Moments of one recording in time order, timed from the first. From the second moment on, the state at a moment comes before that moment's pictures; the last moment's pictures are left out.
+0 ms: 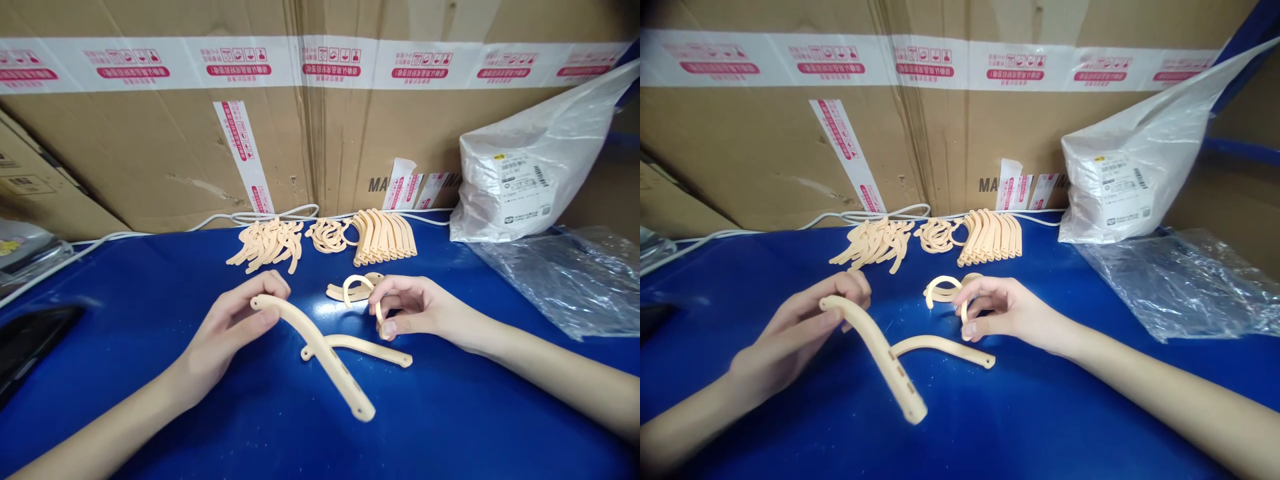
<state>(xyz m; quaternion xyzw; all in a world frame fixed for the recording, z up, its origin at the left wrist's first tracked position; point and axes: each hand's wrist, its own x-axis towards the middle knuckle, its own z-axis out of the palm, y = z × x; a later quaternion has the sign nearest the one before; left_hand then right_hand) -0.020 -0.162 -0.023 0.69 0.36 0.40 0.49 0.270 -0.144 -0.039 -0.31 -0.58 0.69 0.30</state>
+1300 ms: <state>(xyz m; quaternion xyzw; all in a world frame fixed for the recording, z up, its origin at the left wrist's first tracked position) -0.003 -0.177 -0.036 0.92 0.38 0.08 0.07 0.264 -0.147 -0.036 -0.35 -0.58 0.68 0.28</state>
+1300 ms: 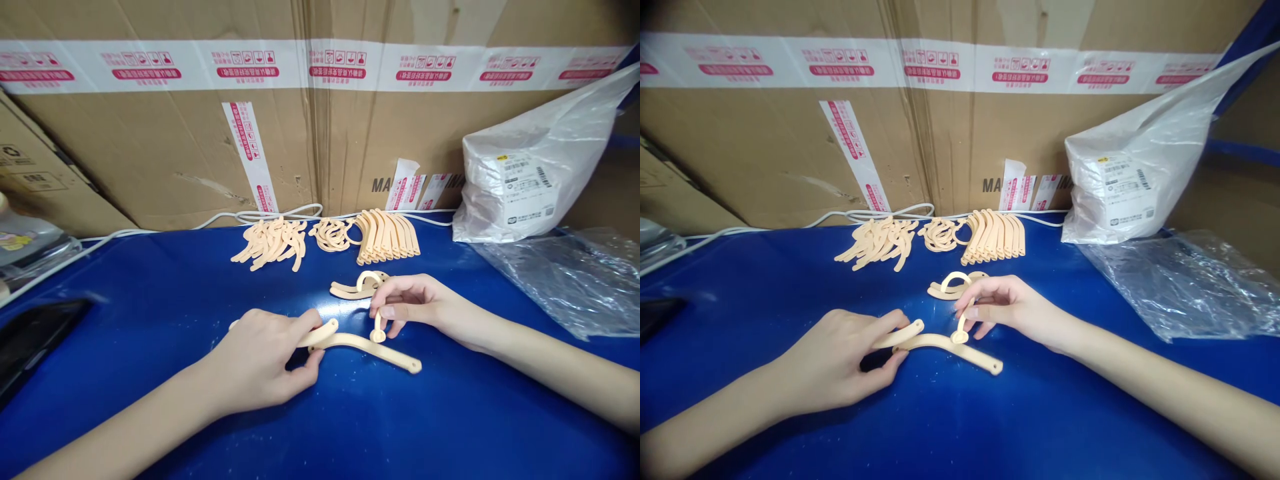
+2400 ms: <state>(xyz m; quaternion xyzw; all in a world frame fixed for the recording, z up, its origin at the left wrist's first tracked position) 0.010 -0.170 -0.043 0.90 0.35 0.23 0.13 0.251 -0.151 -0.049 -0.34 -0.58 0.65 0.36</state>
